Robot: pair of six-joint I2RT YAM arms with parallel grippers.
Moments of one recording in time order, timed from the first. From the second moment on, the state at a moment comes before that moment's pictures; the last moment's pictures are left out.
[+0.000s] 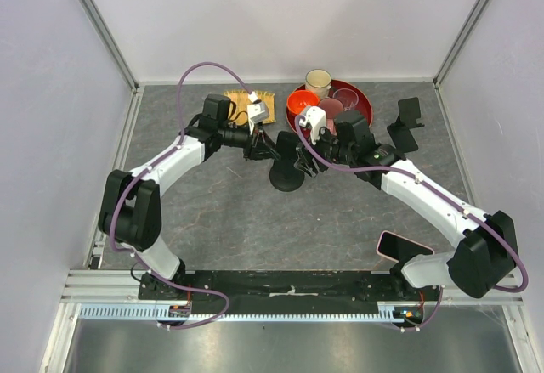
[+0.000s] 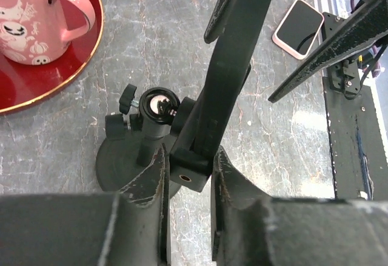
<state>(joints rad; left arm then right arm) -0.36 1.66 1.18 -0.17 1.08 0.33 0.58 1.34 1.09 -0.30 -0.33 -0.18</state>
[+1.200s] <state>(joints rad) -0.43 1.21 1.11 -0.21 0.62 0.25 0.58 1.14 0.97 -0.19 -0.11 0.17</state>
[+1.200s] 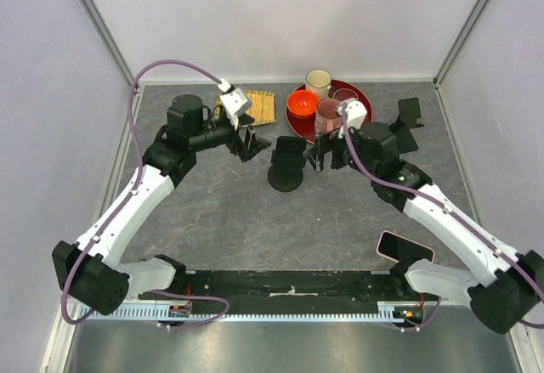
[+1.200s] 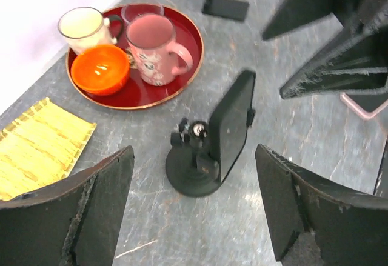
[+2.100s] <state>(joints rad) -1.01 1.40 1.29 -0.40 -0.54 -0.37 0.57 0.85 0.86 -0.25 0.40 0.31</state>
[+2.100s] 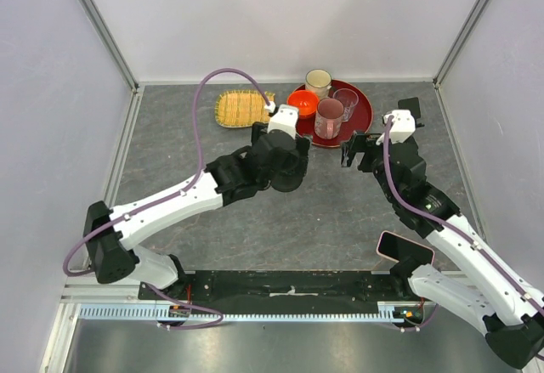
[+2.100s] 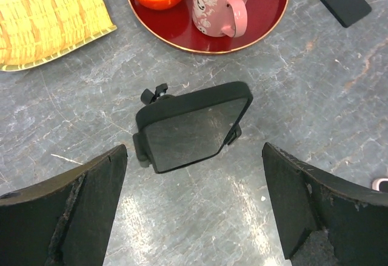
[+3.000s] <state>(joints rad) -1.08 1.67 1.52 -0.49 -0.88 -0.41 0.57 0.79 0.82 -0.25 0.41 0.28</state>
